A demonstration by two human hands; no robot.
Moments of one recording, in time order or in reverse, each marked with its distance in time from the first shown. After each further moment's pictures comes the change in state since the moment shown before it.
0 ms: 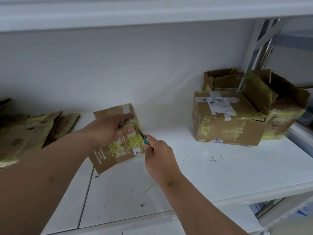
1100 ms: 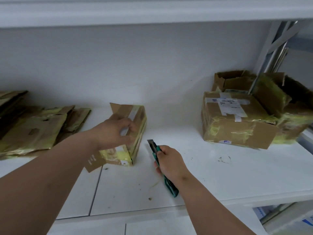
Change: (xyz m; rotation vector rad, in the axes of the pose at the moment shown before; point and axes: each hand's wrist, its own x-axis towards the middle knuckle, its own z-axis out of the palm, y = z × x) left_hand -0.033 -0.013 0.001 -0.133 -0.027 -0.045; right_hand -0.004 0.002 0.000 0.110 -0.216 0.396
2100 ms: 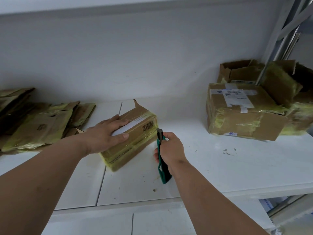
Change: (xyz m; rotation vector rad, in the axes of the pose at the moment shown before) left_hand -0.022 -0.030 0.008 0.050 -0.101 -0.117; right_hand 0.008 -0.013 0.012 0.477 0.102 0.187
